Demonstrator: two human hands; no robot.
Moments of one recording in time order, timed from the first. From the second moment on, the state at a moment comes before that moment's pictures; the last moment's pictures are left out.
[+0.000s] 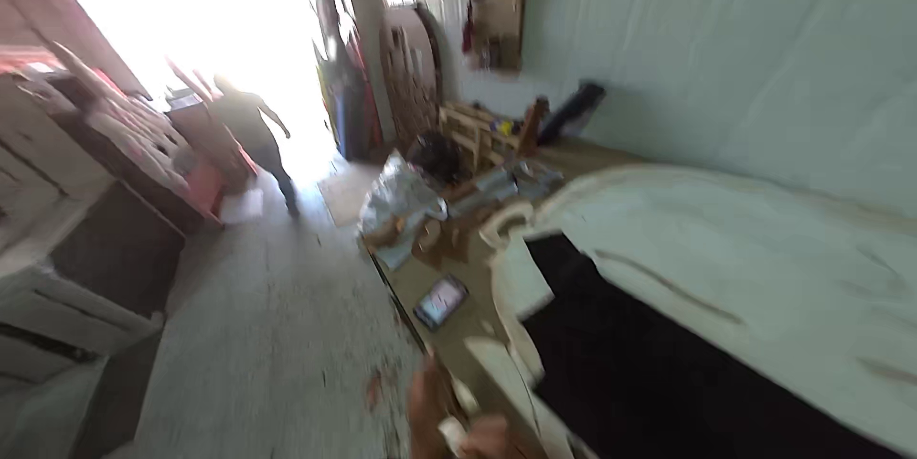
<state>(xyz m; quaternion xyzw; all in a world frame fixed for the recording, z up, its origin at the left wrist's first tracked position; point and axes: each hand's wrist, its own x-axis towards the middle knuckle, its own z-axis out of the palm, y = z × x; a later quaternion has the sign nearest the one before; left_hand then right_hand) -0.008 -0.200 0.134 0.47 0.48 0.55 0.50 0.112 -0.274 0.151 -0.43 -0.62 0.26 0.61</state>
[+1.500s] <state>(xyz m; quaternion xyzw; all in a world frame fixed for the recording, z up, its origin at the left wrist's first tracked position) 0.046 -0.210 -0.003 0.48 0.40 0.00 0.78 0.239 -0.348 0.006 -0.85 -0.45 0.13 0.24</state>
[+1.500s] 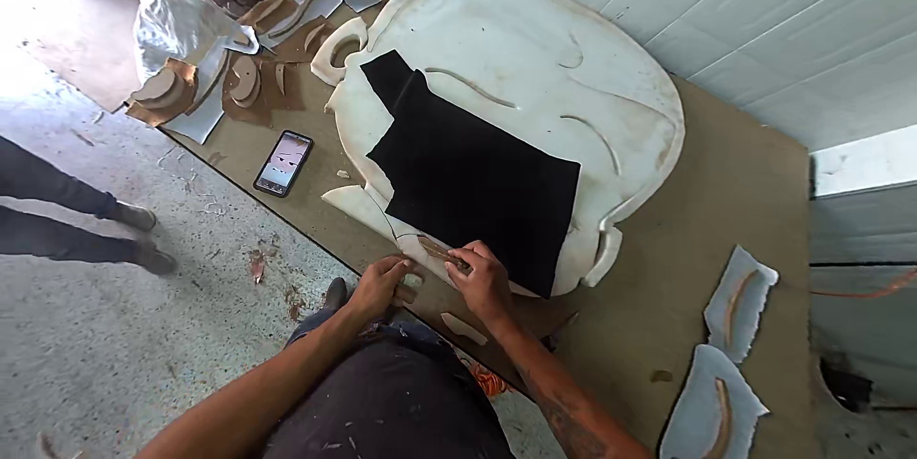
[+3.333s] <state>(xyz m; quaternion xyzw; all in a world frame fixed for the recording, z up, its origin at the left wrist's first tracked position) -0.034 -0.062 -0.072 0.85 0.26 0.24 0.38 0.341 -0.443 -0.067 -0.91 -0.02 -0.19 0.36</state>
